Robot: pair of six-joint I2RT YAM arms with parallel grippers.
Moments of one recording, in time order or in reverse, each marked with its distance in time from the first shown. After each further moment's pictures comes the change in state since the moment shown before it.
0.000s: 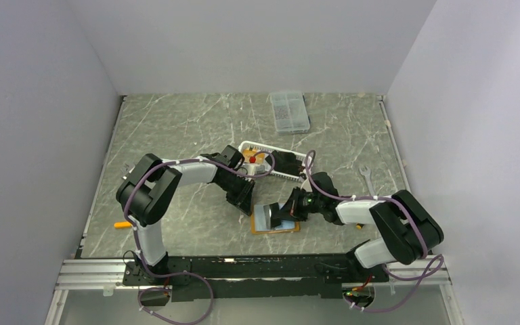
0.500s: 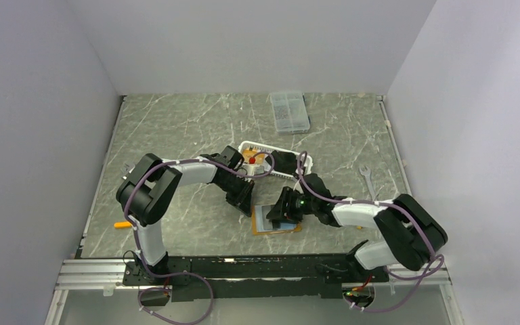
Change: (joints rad) left arm 0.002 0.000 -0.006 -0.001 0.010 -0.004; right arm 0.119 -0.012 0.032 -0.030 0.132 -0.002
